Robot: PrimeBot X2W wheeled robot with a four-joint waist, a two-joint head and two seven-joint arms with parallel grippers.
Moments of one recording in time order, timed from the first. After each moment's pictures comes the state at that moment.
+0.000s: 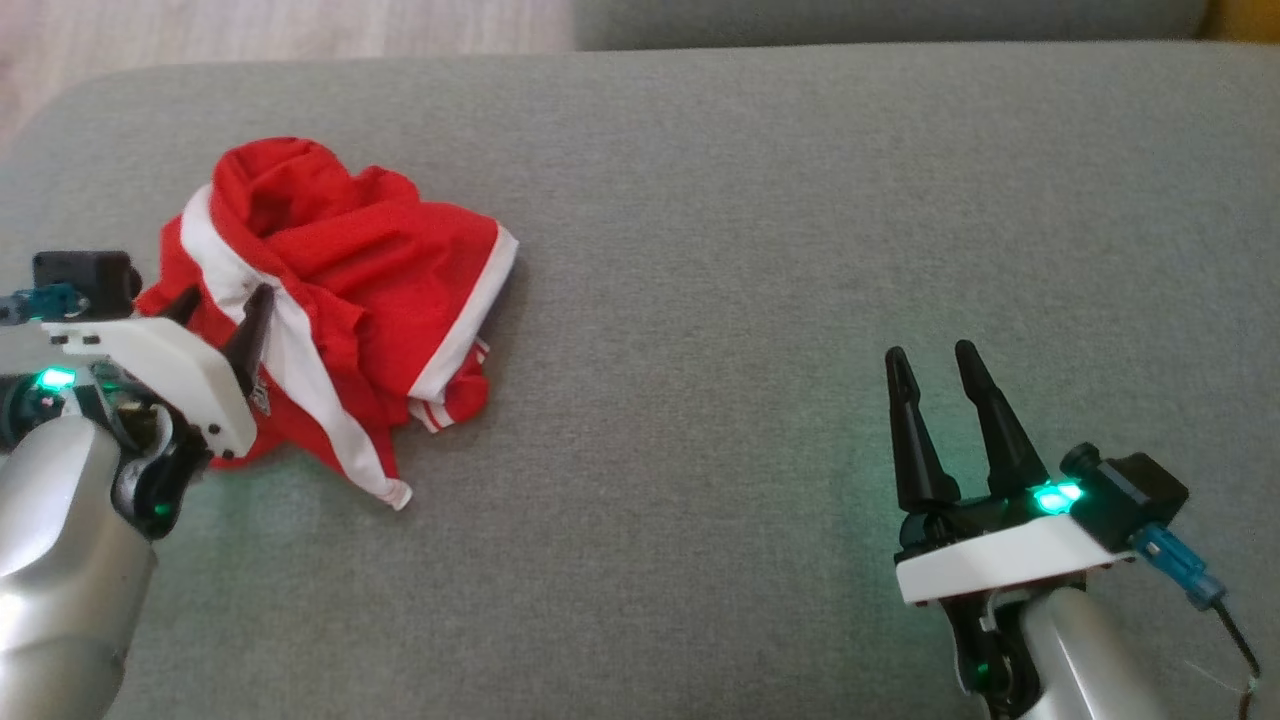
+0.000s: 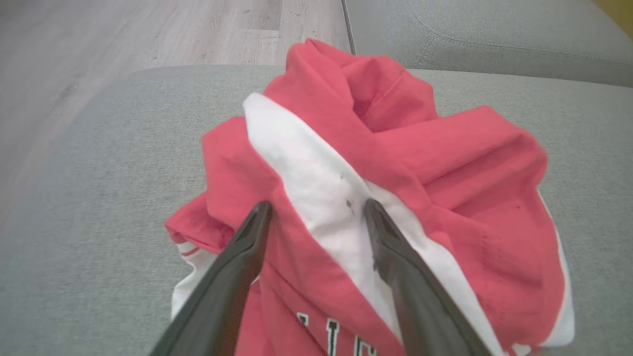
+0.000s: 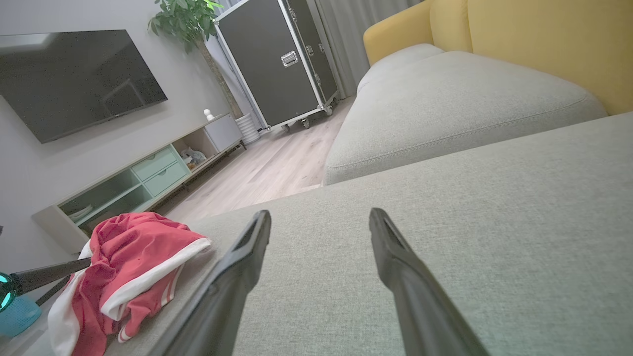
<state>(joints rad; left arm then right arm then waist) -0.64 0.46 -0.46 0.71 -0.73 -0.13 0.27 -0.10 -0.05 0.22 0.20 0.39 0.13 -0.25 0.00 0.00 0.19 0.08</state>
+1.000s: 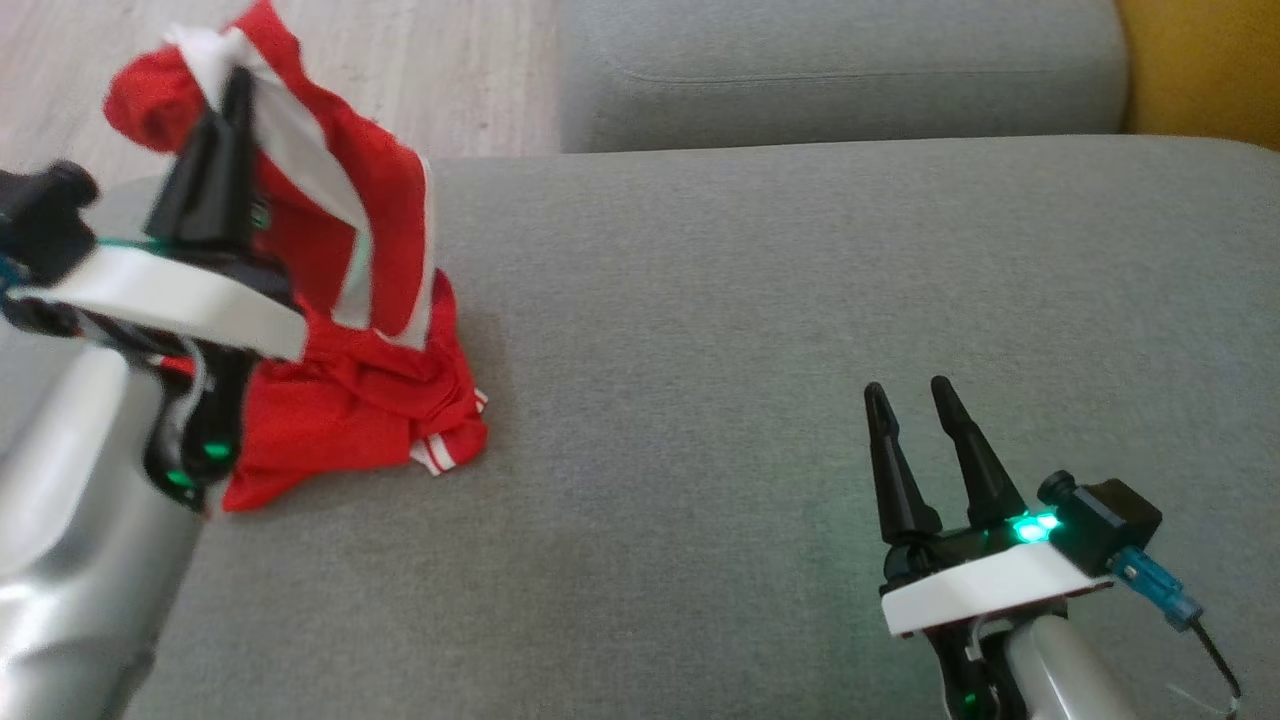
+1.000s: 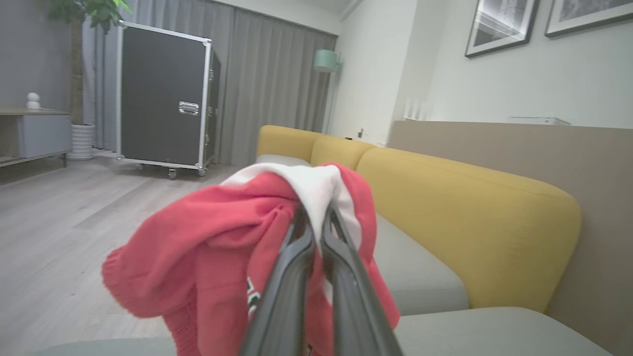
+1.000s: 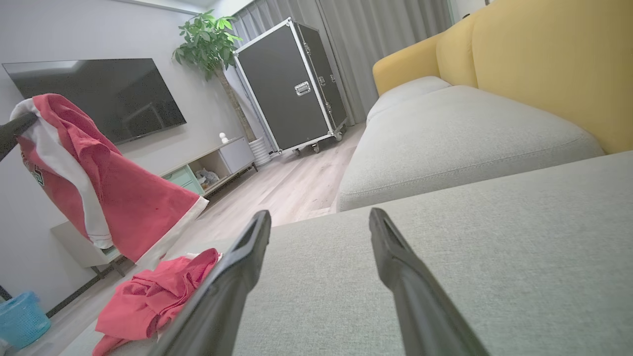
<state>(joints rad) -0.62 0.48 -0.47 0.25 -0.84 -0.03 -0.07 -0.07 -0.05 0.25 0.22 0.41 0.13 -0.25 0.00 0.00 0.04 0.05</state>
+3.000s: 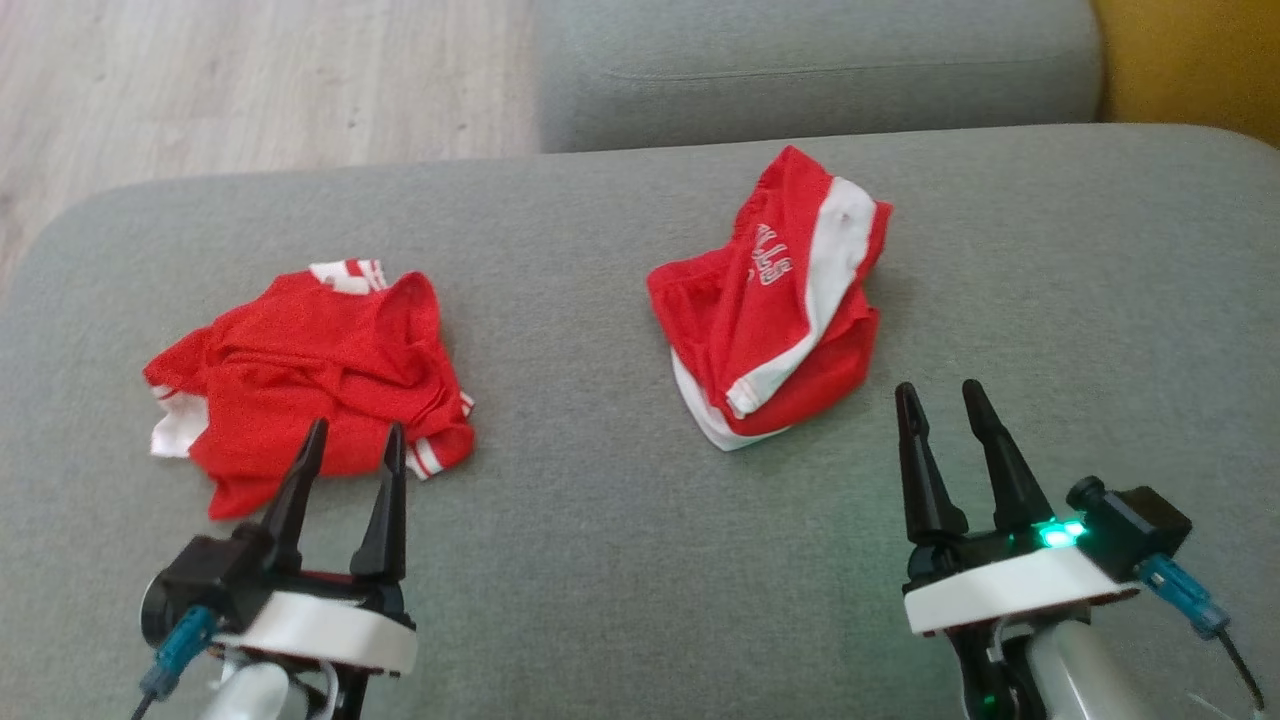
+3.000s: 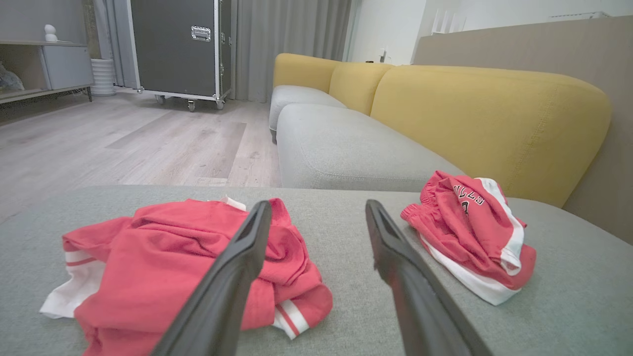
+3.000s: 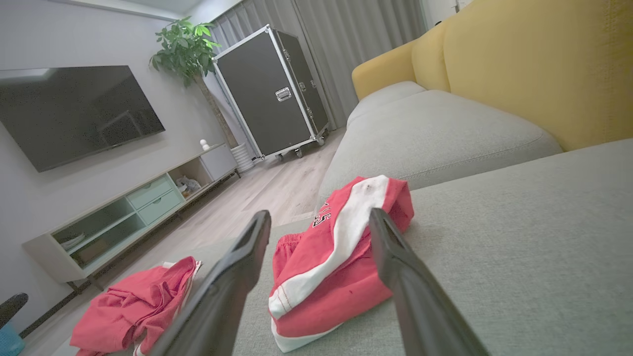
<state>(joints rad) -0.11 0.36 -0.45 0.18 -0.58 0.06 -0.25 -0.05 -0.05 0.21 0.21 0.42 0.13 -0.25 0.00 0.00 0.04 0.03</state>
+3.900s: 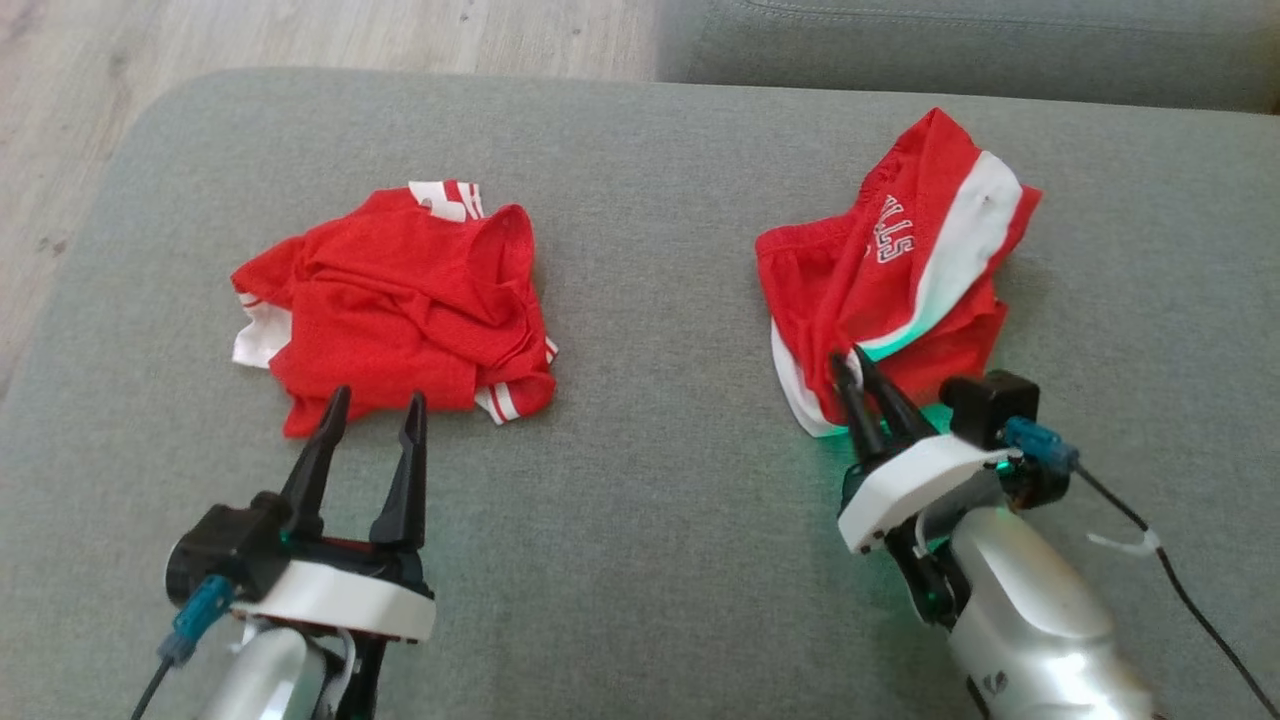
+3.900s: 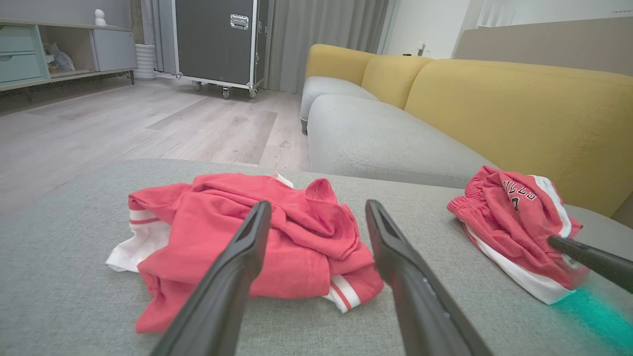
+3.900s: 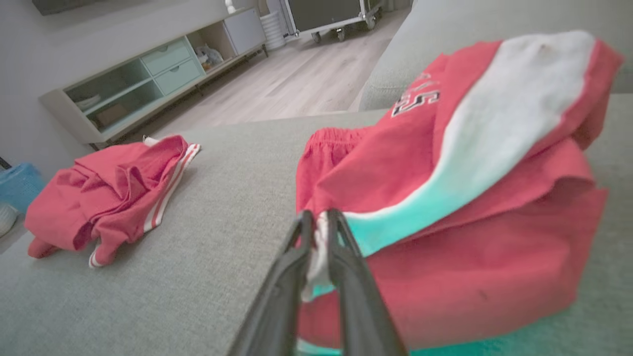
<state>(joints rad) -0.16 0.25 -0.36 0.26 -0.47 -0.06 -0.25 -0.45 -0.05 0.38 0.81 0.37 0.13 -0.25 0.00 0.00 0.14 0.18</state>
